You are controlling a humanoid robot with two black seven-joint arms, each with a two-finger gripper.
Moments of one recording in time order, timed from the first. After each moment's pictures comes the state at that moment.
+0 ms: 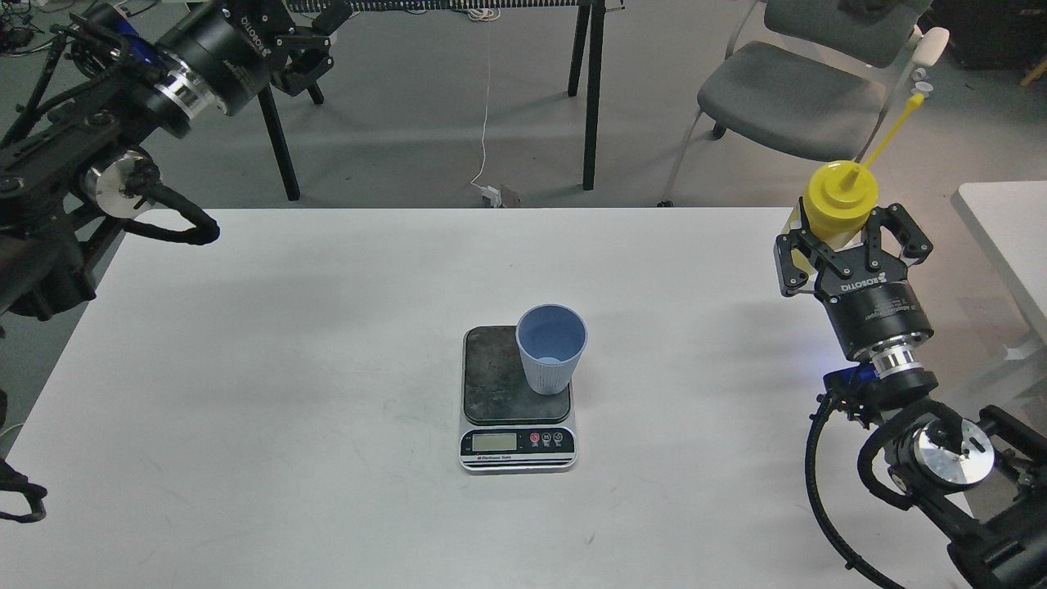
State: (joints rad) left arm -1.11 0.48 -0.47 -0.69 0.34 -0.49 -0.49; right arm 0.21 -0.47 0.91 1.31 0.49 0.49 0.38
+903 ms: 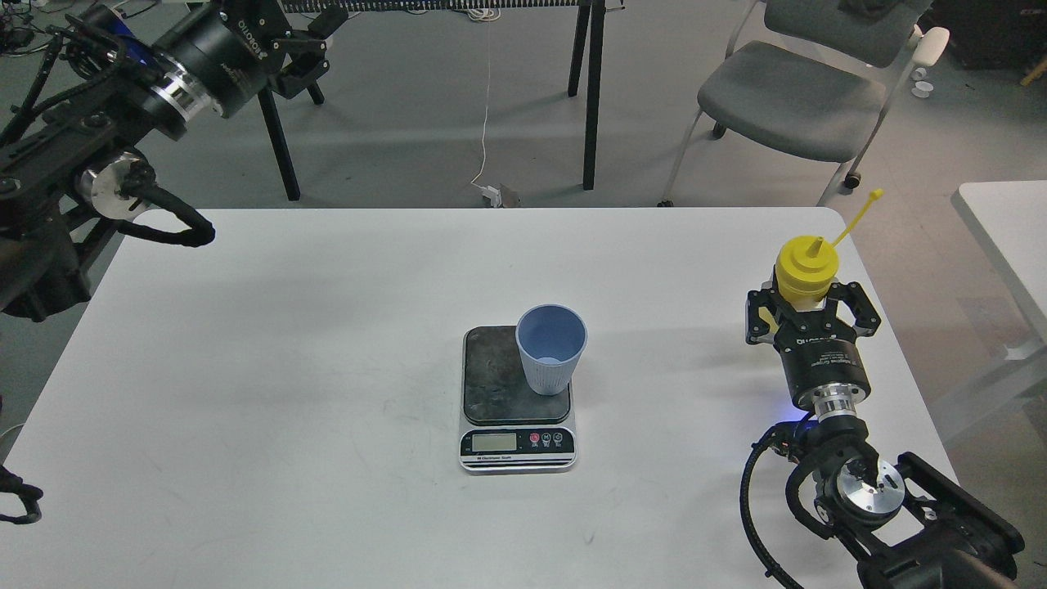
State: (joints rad) left arm -1.10 0.49 -0.46 -0.69 0.35 -0.49 -0.49; right arm 0.22 -0.22 0.94 1.02 0.46 0.49 0.41
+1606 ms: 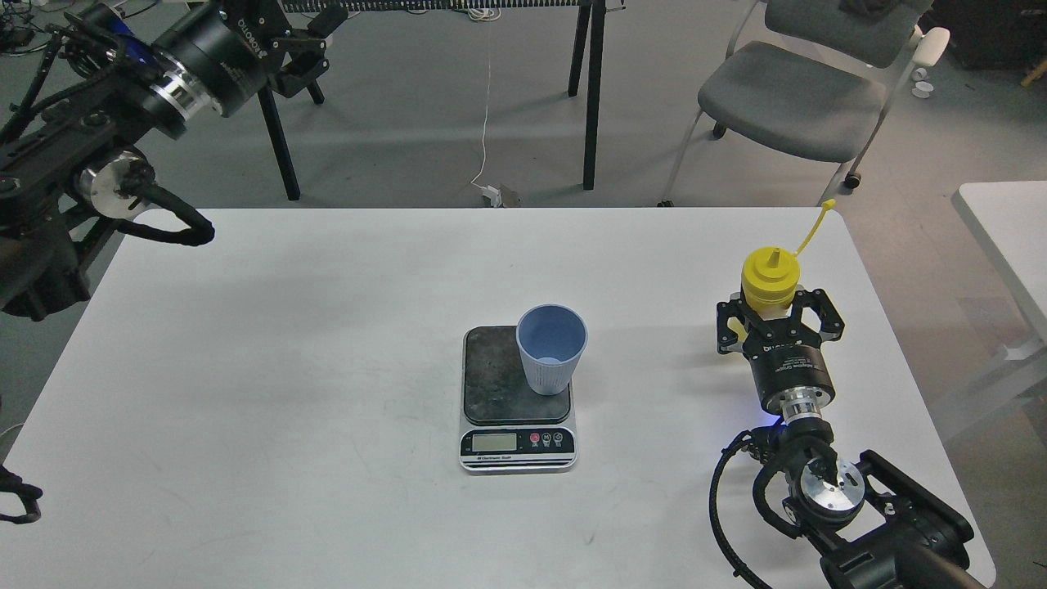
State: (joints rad) left arm -1.11 0.49 -0.46 -0.69 0.35 -0.49 -0.49; right arm 0.26 -0.12 0.94 0.89 0.35 0.49 0.42
